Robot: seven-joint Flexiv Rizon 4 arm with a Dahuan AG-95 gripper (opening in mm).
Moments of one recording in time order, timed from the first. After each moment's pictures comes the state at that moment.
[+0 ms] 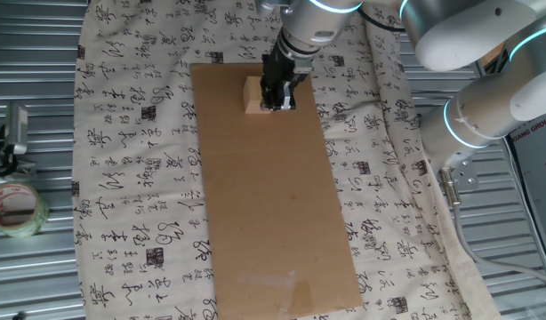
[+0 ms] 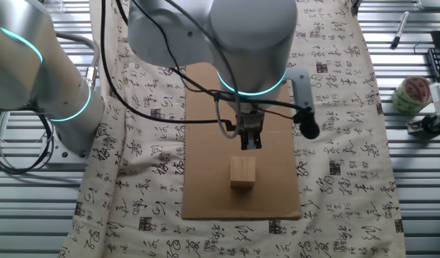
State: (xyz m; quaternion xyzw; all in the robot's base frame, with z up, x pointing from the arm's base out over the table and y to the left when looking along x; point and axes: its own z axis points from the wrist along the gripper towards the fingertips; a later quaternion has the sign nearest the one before) arm 0.422 -0.075 0.110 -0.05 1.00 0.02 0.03
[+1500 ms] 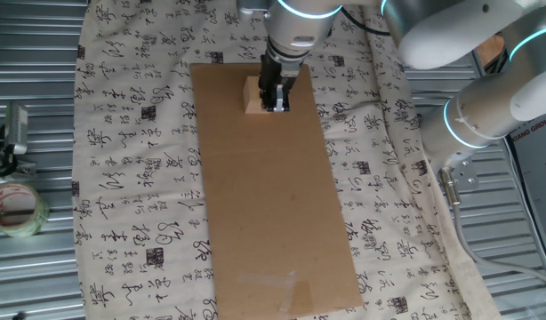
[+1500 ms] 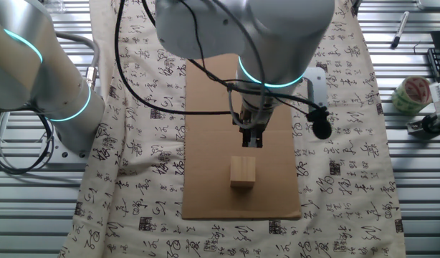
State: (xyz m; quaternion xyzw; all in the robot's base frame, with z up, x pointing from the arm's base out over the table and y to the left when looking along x) arm 0.424 -0.075 0.108 0.04 1.00 0.00 -0.01
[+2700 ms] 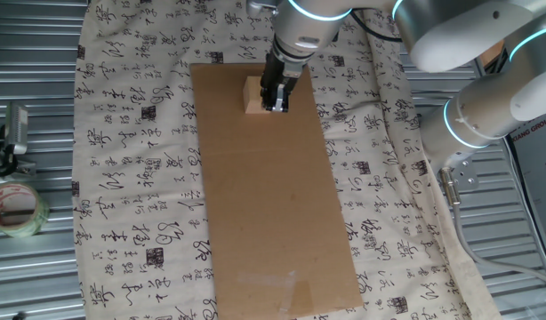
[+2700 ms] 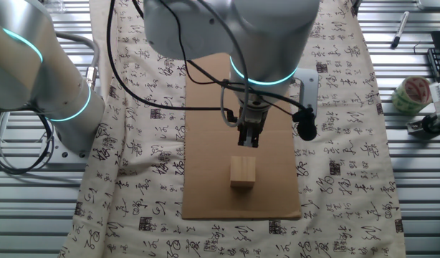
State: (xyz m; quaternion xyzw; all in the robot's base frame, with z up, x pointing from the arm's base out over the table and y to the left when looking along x) arm 0.425 -0.075 0.109 0.08 1.00 0.00 0.01
